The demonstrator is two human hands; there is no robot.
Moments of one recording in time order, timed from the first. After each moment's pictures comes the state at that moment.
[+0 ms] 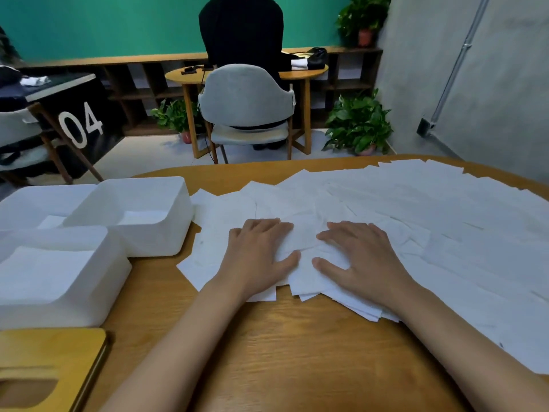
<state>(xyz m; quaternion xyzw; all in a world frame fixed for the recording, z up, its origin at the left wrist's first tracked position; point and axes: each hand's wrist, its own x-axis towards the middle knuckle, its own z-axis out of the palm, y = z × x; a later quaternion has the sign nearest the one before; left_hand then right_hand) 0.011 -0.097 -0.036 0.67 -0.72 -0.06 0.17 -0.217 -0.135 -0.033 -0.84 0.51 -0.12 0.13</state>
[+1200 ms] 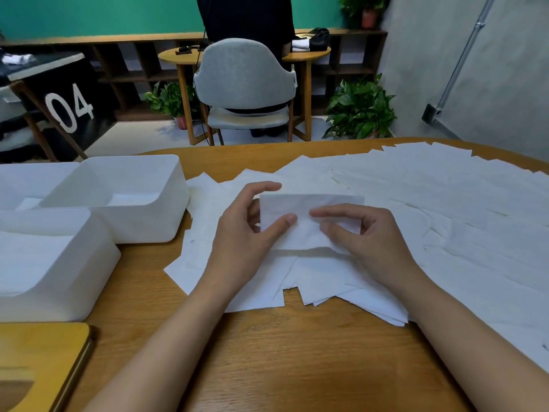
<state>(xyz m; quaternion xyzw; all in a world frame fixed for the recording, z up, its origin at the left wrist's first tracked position) 0.018 -0.079 -0.028 0.57 -0.56 -0.27 0.53 -0.193 -0.126 -0.026 -0.69 0.38 -0.43 0.43</state>
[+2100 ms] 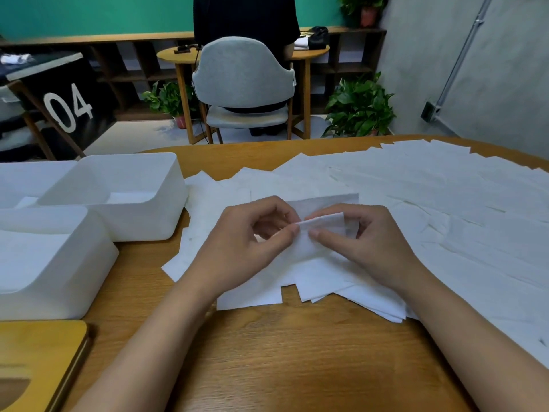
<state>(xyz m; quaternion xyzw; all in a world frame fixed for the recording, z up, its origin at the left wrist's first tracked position) 0.024 -0.065 -0.008 0.52 -0.69 -0.25 0.43 -0.197 -0.120 -0.022 -0.72 0.36 -0.40 0.44</state>
